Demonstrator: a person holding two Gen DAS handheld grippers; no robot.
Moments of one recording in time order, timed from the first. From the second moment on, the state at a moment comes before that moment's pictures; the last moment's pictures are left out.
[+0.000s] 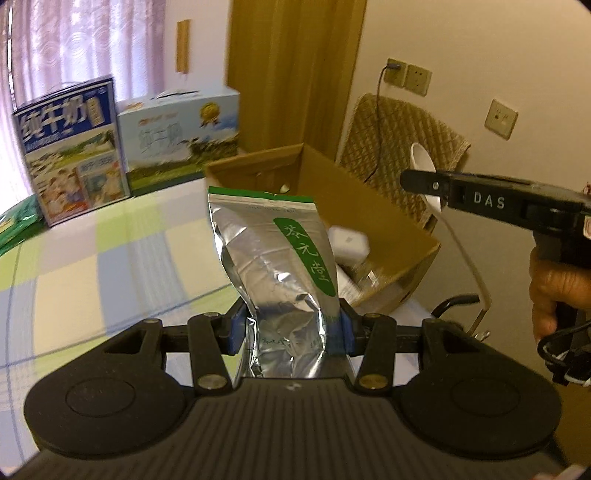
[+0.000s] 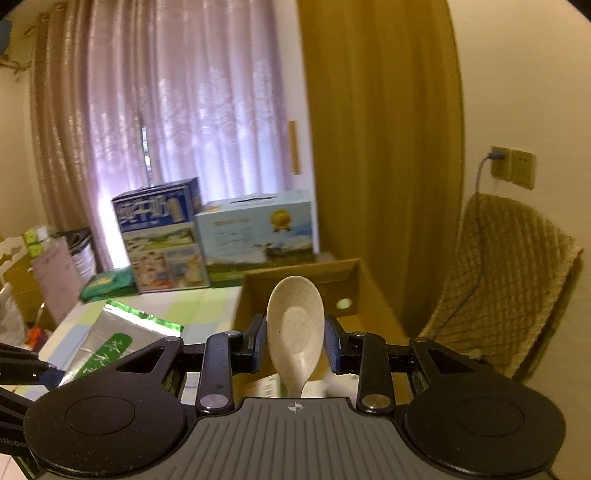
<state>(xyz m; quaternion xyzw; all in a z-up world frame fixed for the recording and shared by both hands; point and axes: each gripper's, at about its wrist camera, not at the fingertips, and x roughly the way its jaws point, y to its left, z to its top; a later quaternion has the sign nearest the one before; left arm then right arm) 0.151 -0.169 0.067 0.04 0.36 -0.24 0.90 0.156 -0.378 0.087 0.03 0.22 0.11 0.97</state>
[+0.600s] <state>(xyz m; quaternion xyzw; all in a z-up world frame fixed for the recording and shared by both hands) 0.252 -0.252 0.053 0.00 0.38 -0.25 0.89 0.260 -0.416 0.062 0.04 0.27 0.11 0.96</state>
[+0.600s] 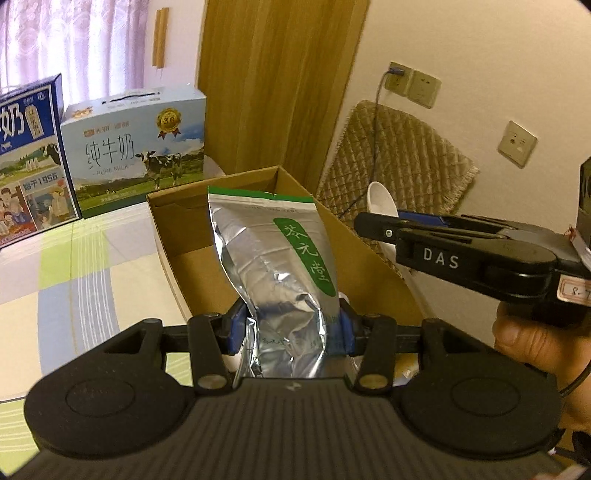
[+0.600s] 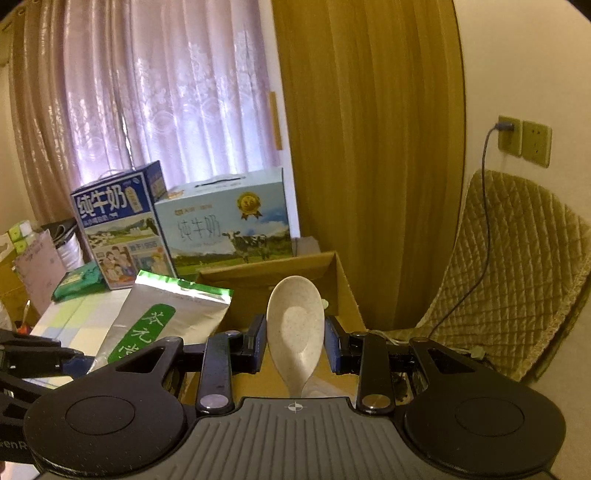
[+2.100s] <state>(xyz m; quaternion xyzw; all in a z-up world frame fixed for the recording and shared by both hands) 0.271 -0.212 0.038 -0.04 0.36 -0.18 0.91 0.343 -0.409 0.025 0.10 0.32 0.14 0.93</state>
